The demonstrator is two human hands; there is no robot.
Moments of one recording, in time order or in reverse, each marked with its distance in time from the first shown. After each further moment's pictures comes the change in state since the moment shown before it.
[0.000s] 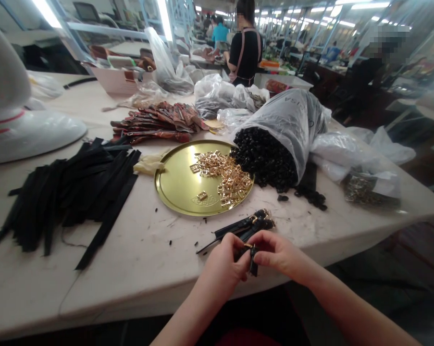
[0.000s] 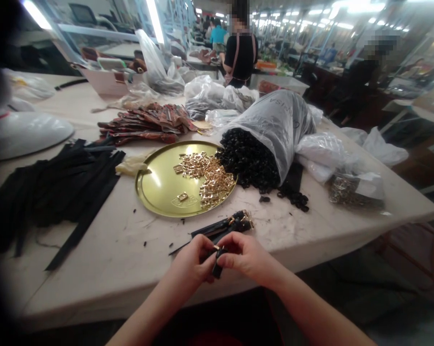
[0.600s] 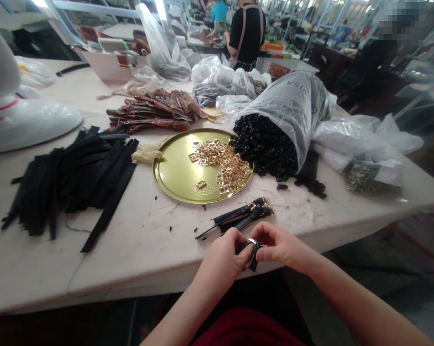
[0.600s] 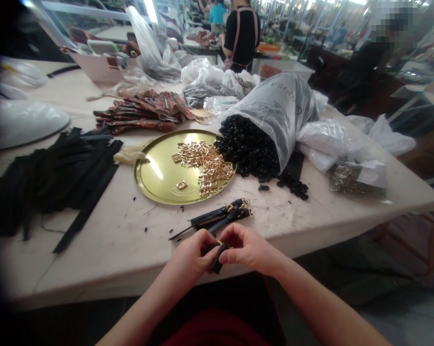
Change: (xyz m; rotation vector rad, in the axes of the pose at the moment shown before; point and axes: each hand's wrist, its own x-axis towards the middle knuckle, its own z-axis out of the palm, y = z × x) left_hand -0.011 -0.002 0.006 0.295 0.035 0.069; right_hand -0.011 0.008 -0.004 0.113 -0.046 0.078
